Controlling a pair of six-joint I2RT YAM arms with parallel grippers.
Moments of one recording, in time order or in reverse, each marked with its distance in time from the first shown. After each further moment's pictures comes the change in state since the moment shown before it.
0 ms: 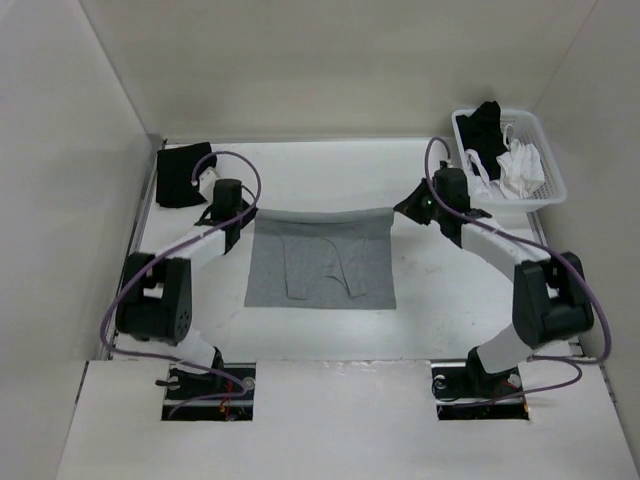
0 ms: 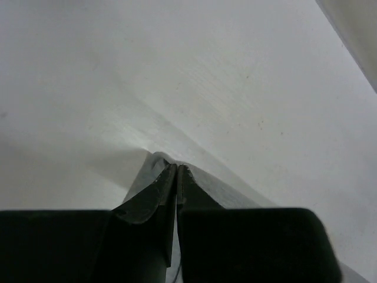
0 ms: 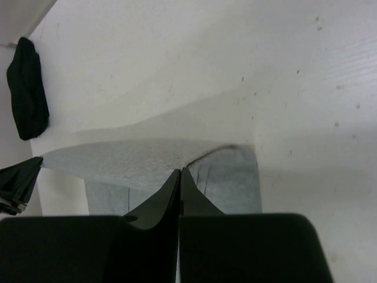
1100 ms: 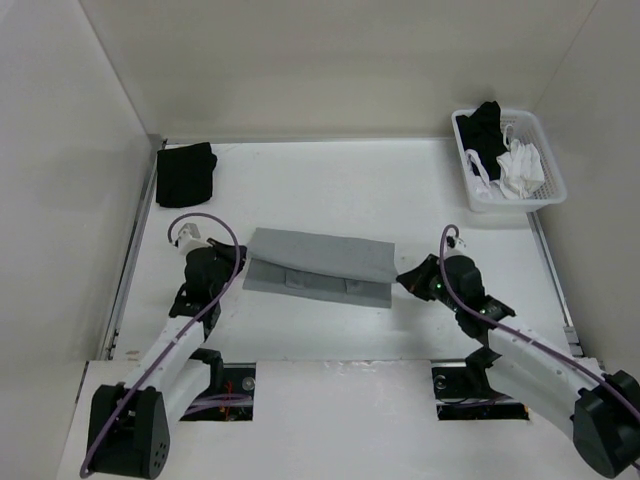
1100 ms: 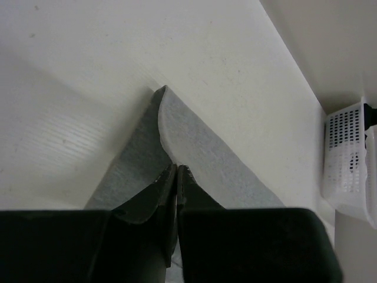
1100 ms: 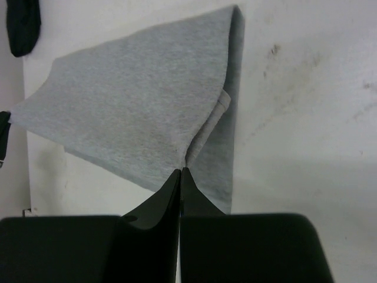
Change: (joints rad) left arm 0.041 -0.630 -0.552 0.159 0.179 -0.070; right arm 0.224 -0.661 -0.642 0.064 0.106 0.090
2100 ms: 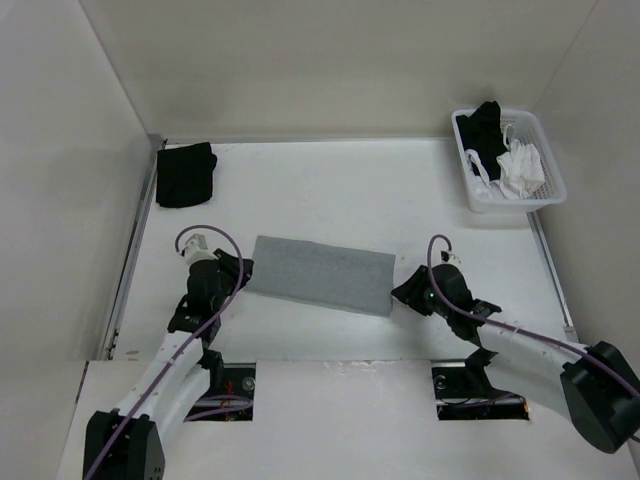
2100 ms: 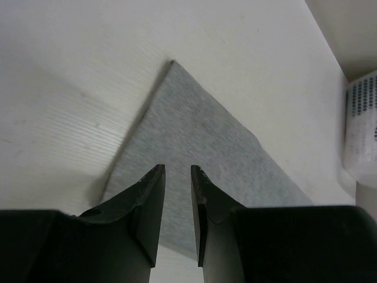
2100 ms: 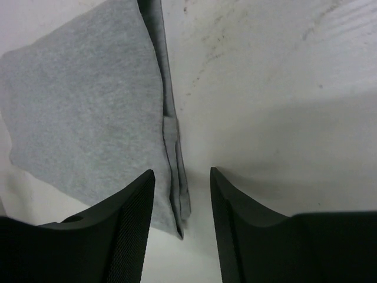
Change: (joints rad) left arm -0.022 -0.195 -0.080 -0.177 0.029 0.044; right arm 0.092 0.110 -0.072 -0.040 0.109 0.157
